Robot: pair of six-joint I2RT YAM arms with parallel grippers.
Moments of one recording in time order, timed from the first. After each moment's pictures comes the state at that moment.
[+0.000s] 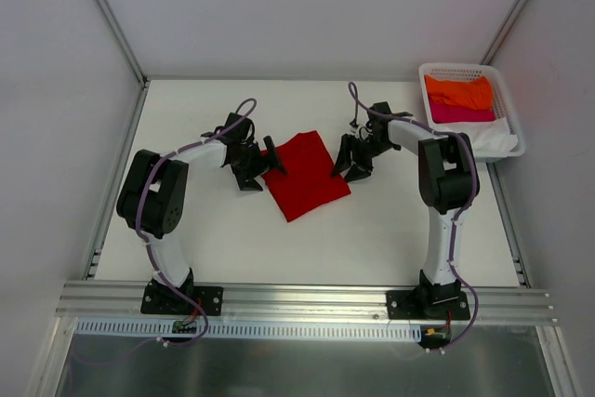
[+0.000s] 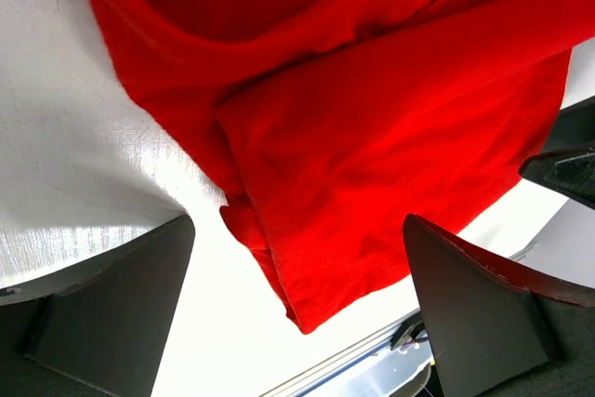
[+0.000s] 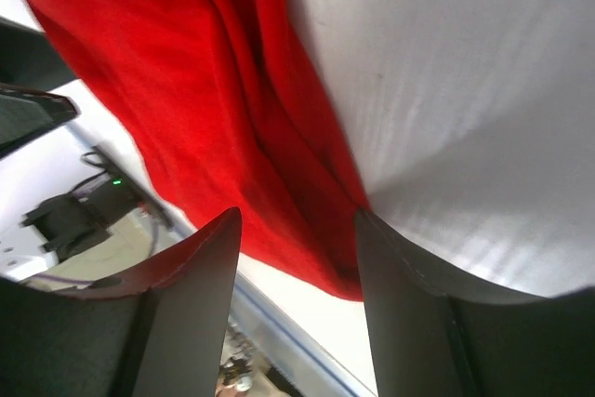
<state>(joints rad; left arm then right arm) -0.34 1.83 1.11 -0.40 0.38 -0.77 0.26 2.13 1.49 -0.75 -0.70 0.32</state>
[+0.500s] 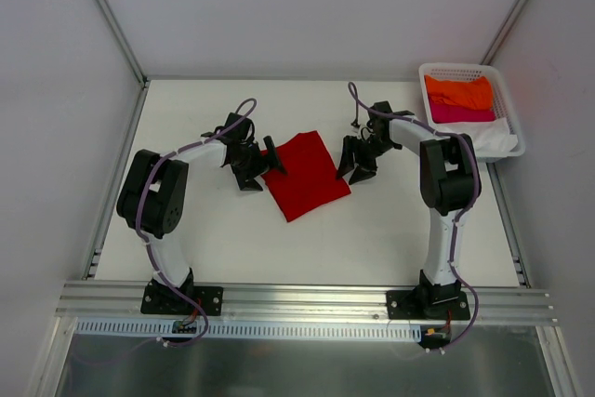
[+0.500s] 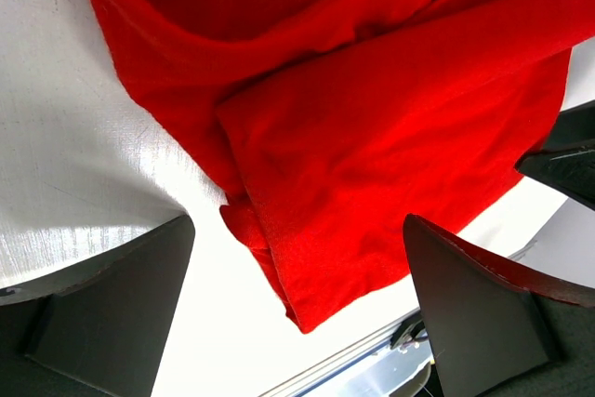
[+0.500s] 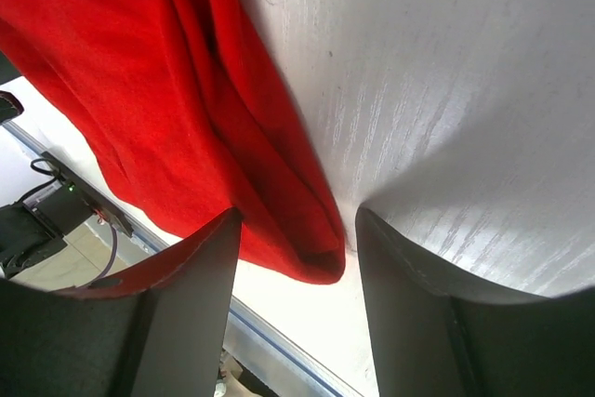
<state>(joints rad) -0.34 1.83 1.11 -0.40 0.38 -0.77 0.26 2.11 1.49 -0.80 -0.59 0.25</state>
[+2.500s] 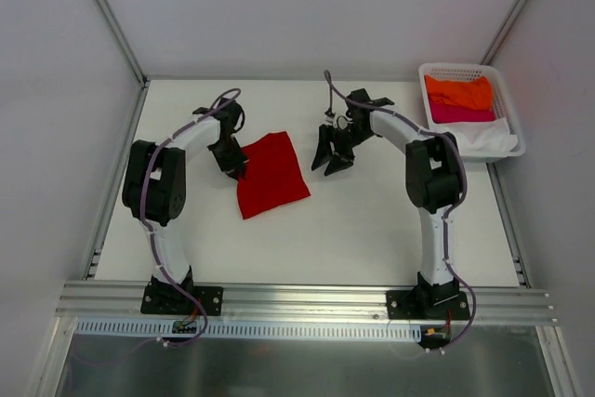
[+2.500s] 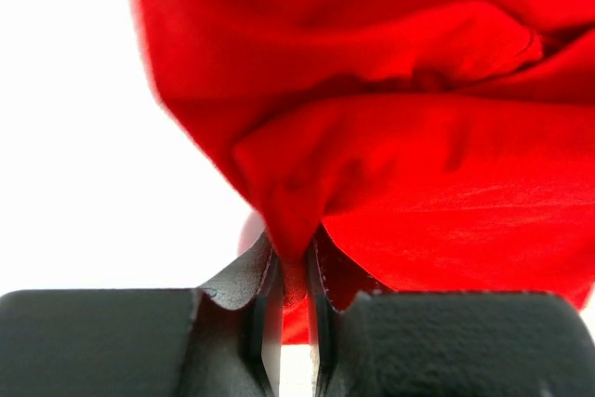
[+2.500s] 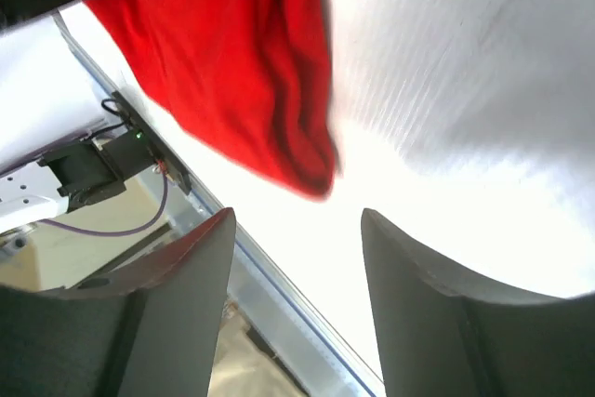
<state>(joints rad) -0.27 1.93 1.35 -0.85 0.06 -0.74 0.38 2.23 1.72 -0.90 -0.78 0.26</state>
